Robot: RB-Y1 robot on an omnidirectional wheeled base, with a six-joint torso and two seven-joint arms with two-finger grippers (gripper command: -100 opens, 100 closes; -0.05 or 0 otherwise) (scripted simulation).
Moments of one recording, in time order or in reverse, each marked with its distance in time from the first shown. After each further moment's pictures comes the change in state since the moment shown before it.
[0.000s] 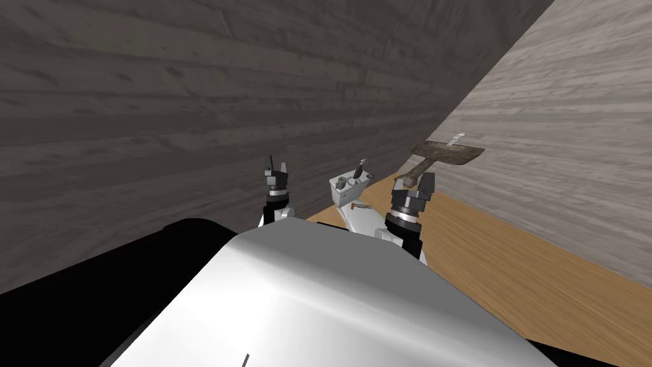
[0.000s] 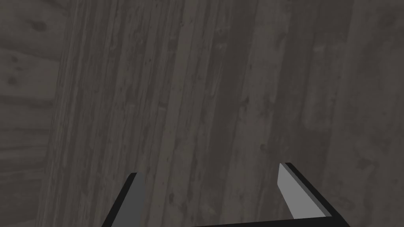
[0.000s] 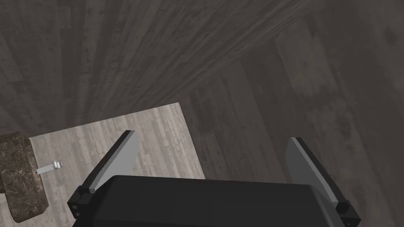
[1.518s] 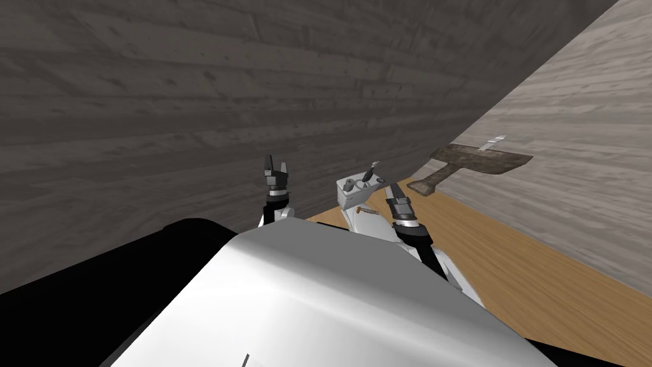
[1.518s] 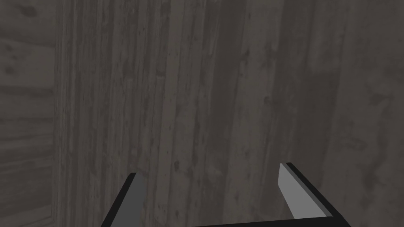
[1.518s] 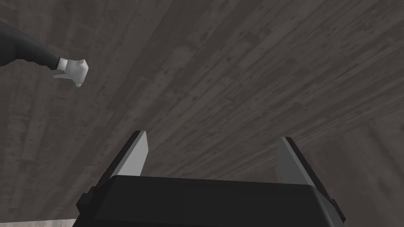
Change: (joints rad) left arm 0.000 0.000 0.000 0.000 0.000 0.000 0.000; right arm 0.046 -0.465 -0.029 0.095 0.063 -0.002 -0.056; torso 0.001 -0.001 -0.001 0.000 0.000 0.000
